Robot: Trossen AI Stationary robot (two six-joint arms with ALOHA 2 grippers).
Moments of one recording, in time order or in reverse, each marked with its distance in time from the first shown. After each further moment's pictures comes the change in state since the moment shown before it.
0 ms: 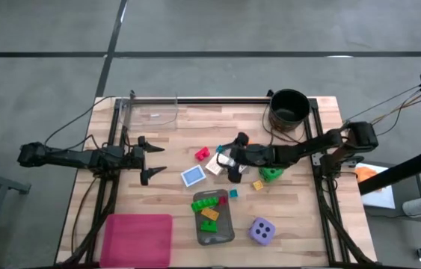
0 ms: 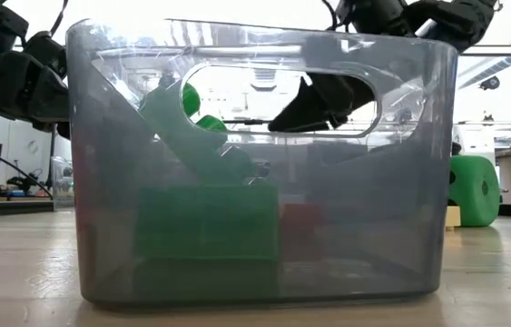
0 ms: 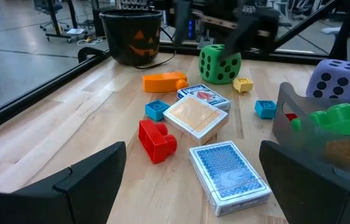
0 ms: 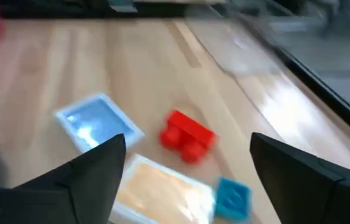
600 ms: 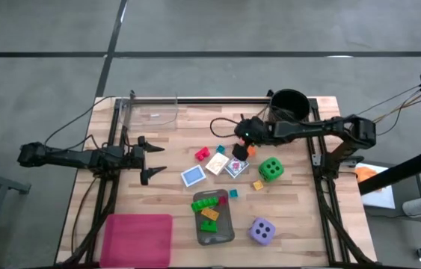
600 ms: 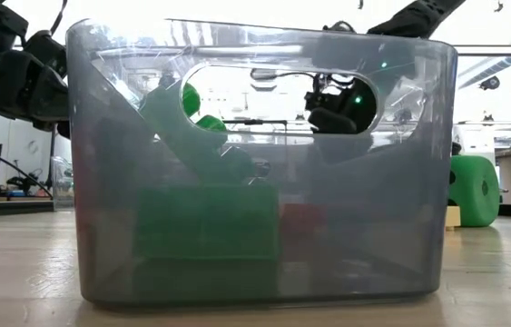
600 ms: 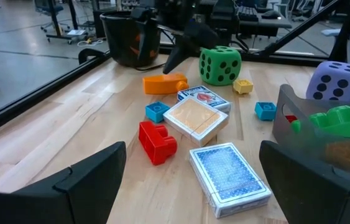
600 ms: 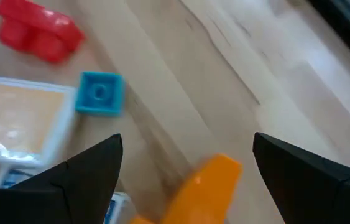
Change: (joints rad) left arm 0.000 0.000 0.000 0.006 -0.002 0.000; right arm -0.274 0.019 0.206 -0.694 -0.092 0.164
